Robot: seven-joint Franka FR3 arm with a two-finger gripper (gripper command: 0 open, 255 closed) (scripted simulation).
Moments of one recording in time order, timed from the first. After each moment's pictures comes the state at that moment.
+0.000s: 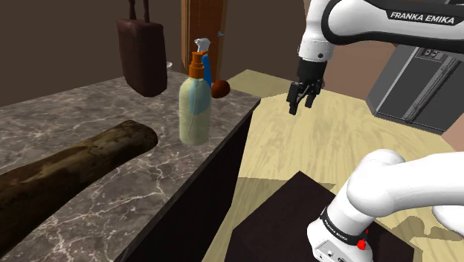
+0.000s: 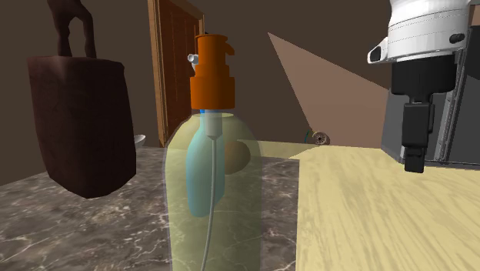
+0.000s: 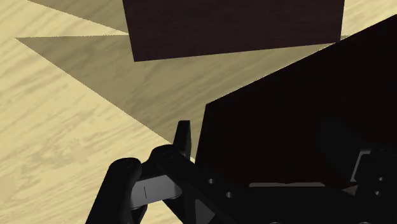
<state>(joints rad) -0.01 -0.82 0.02 -2.41 -0.04 1.50 0.08</state>
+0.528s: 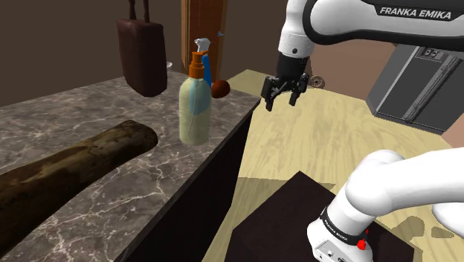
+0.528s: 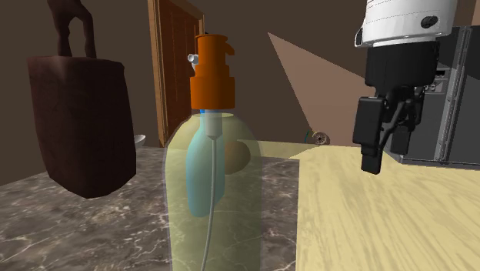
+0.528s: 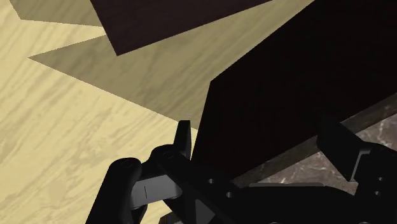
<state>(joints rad) -0.04 -0.75 0.22 -2.34 0.04 1.59 0.41</state>
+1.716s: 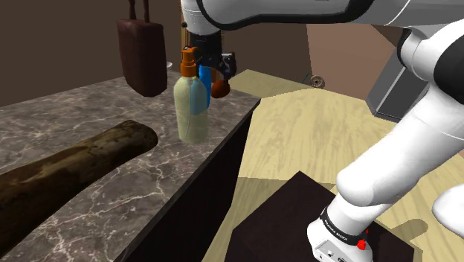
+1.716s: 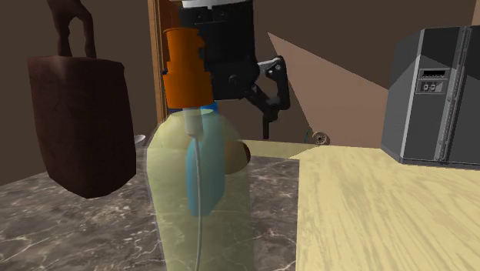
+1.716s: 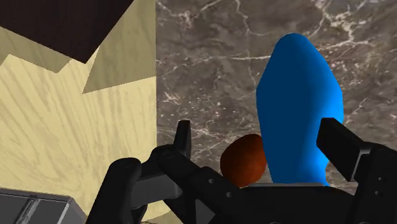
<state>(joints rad) -0.36 -0.11 0.89 -1.70 -0.31 1.59 1.54</state>
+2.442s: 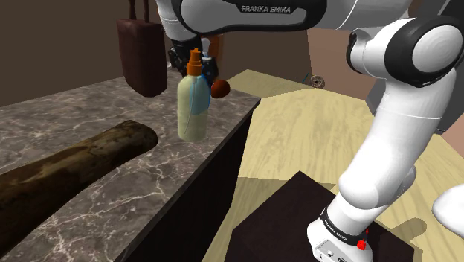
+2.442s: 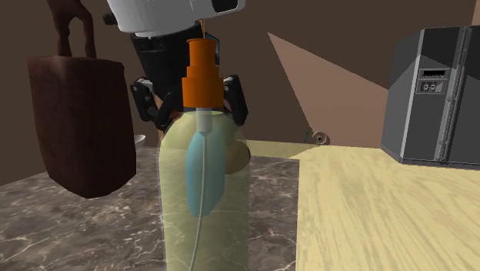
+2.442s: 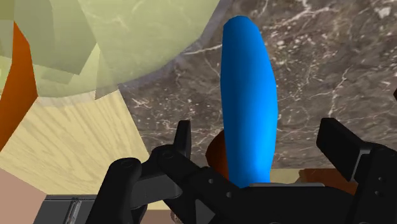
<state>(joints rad) -0.26 0.20 0.97 -1.50 -0.61 1.47 1.87</state>
